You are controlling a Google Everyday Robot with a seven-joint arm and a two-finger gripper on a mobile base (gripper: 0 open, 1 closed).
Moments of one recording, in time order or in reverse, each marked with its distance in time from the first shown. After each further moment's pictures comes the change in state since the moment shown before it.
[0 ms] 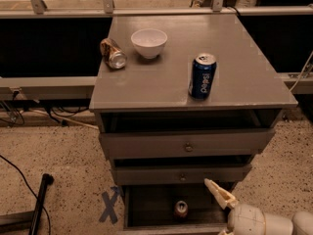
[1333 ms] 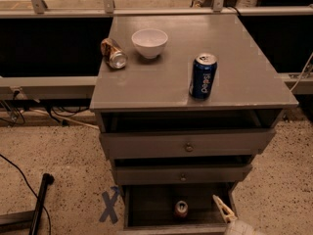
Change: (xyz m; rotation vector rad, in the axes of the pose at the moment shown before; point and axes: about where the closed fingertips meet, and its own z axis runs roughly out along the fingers) arm 0.148 -0.025 -0.019 0.270 0.296 0.029
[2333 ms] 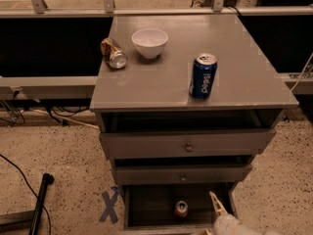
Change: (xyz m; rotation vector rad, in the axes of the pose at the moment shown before) arm 0.062 -0.034 0.045 0.134 0.157 -0.054
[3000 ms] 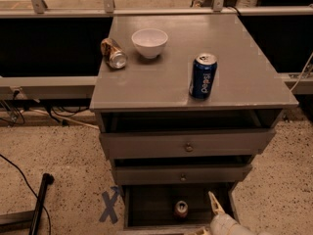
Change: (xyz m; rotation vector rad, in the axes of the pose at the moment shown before) arm 0.011 -0.002 0.012 0.043 0.033 -0.014
